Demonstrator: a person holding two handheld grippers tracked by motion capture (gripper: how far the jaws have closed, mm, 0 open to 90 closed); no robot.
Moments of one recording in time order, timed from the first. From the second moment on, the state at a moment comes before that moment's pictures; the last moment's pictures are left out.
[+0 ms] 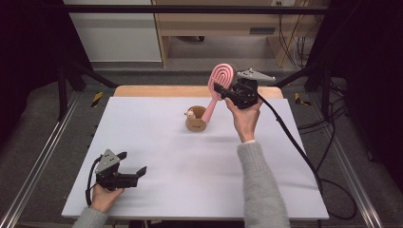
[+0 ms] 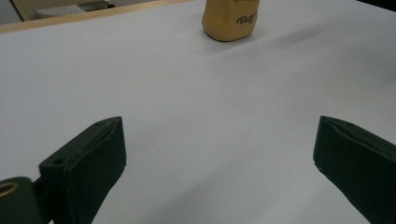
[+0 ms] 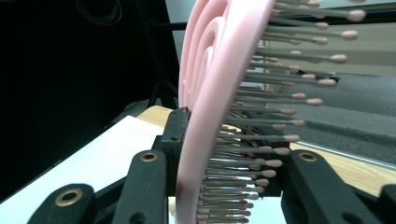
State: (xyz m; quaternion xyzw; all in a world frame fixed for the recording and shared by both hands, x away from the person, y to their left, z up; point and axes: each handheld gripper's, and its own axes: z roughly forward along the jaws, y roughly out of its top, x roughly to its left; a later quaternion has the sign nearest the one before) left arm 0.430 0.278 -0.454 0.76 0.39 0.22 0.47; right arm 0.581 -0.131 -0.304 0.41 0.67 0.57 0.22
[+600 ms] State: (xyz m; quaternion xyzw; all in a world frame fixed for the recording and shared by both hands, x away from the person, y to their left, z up) left arm 0.430 0.278 -0.455 0.76 0.39 0.22 0.47; right arm 0.596 -0.124 -0.302 0.42 0.67 0.57 0.22
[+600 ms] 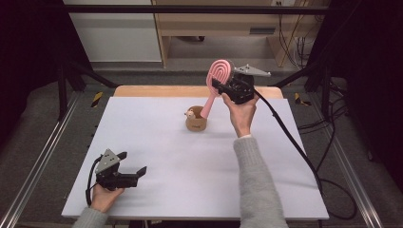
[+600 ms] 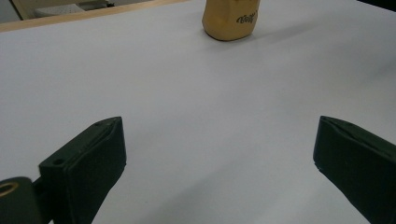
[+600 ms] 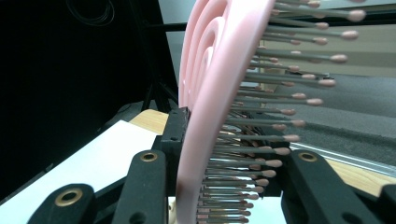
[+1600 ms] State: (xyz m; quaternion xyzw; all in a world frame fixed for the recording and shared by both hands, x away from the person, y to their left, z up) left arm 0.431 0.279 -0.455 0.76 0.39 0.22 0.48; right arm 0.620 -0.109 -0.309 0.44 0.67 0.56 0.23
